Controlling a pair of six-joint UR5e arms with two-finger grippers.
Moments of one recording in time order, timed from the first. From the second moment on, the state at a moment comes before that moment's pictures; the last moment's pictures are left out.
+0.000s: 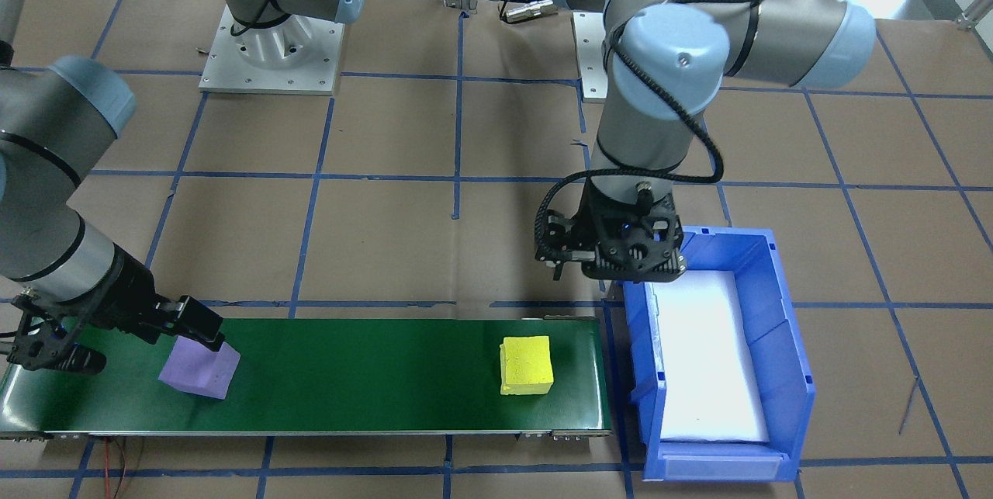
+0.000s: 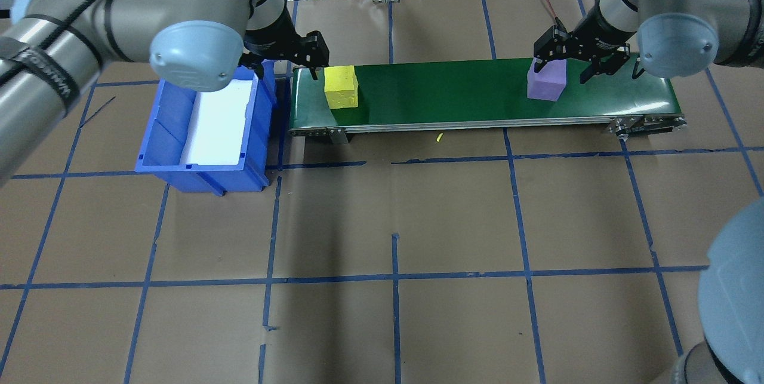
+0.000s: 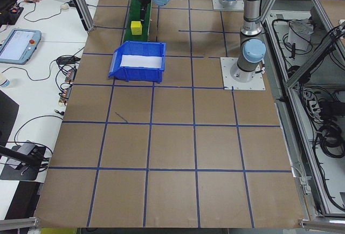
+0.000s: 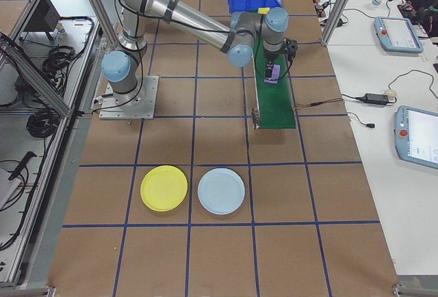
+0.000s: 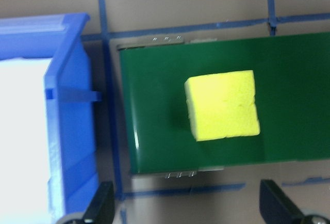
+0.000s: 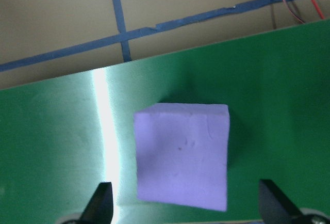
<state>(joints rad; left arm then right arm) -1.69 -1.81 -1.54 -1.25 1.61 -0.09 1.35 -1.17 1.62 -2.09 -1.32 -0.04</state>
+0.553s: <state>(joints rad) -1.62 -1.54 -1.52 -1.59 1.61 -0.02 1.32 -1.11 1.60 -2.14 -1.29 -0.11</state>
